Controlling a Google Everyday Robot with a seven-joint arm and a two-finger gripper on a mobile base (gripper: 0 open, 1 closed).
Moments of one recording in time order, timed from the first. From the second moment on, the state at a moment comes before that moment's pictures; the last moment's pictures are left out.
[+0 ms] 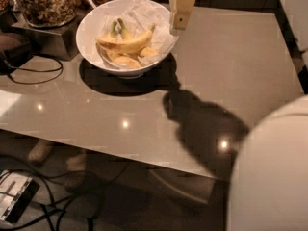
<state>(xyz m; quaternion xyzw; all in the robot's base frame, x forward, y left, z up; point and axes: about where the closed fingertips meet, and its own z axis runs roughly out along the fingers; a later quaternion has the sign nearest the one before) 0.631 -0.052 1.040 -0.73 0.64 -0.03 0.22</state>
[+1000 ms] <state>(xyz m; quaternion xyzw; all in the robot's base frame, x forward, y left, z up) 0.685 0.004 1.013 -0.76 0.62 -0.01 0.22</state>
